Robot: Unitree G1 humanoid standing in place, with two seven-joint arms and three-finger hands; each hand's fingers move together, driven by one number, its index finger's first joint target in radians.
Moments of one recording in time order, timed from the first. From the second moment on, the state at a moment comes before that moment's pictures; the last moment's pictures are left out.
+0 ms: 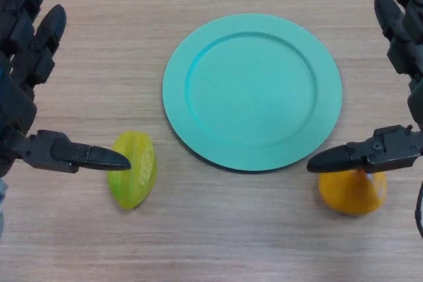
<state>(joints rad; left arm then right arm) -0.07 0.31 0.26 -0.56 -0.29 0.28 -0.19 -0.10 -0.22 -0.02 -0.71 0.03 0.40 0.09</state>
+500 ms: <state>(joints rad) -0.06 0.31 0.26 -0.54 -0.29 0.28 -0.21 -0.09 -0.22 -0.02 -0.70 0.00 0.40 0.10</state>
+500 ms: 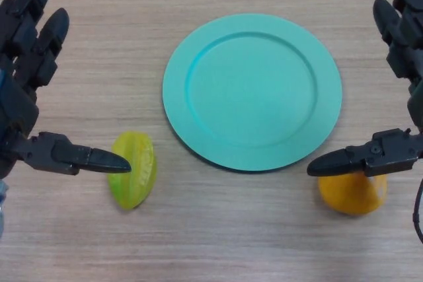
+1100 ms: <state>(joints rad) 0.06 0.25 0.24 -0.28 -0.08 0.09 -0.25 -0.12 -0.21 0.03 -0.61 0.00 0.39 0.10</state>
